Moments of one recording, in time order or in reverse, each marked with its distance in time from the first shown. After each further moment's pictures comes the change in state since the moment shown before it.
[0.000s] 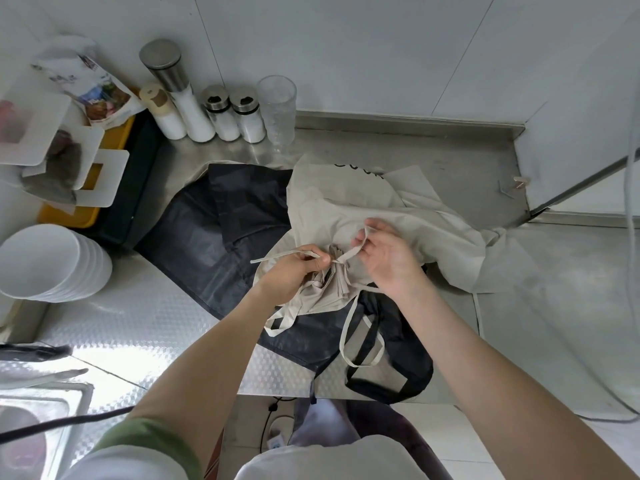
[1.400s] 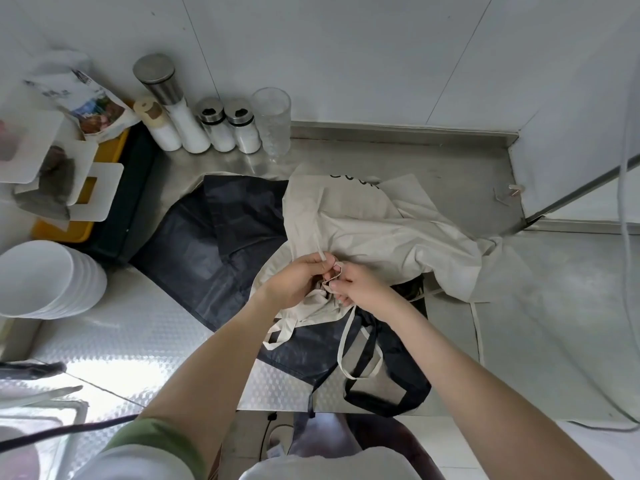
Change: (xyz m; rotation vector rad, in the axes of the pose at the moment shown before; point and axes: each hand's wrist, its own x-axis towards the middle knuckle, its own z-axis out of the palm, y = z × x) left_hand 0.013 0.010 0.012 0.017 -0.207 -0.024; right_hand 0.001 0.026 -0.008 -1.238 -0.229 0.146
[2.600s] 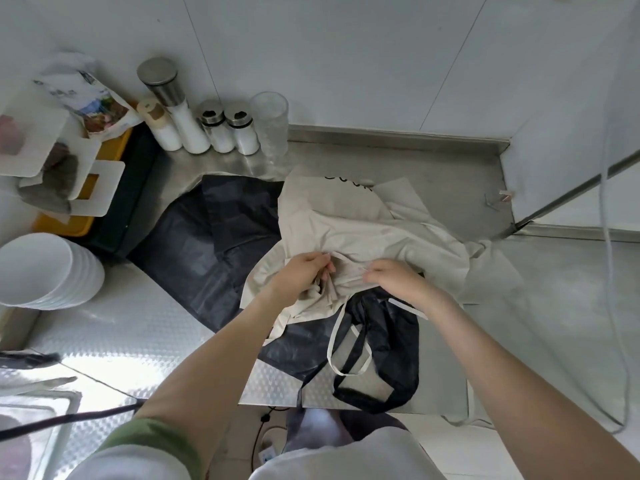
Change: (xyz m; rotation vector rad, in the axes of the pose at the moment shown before) left_hand -0.002 0.013 0.029 0.261 0.378 -0.137; right_hand -0.023 0.011 -0.064 -0.247 0.113 0.160
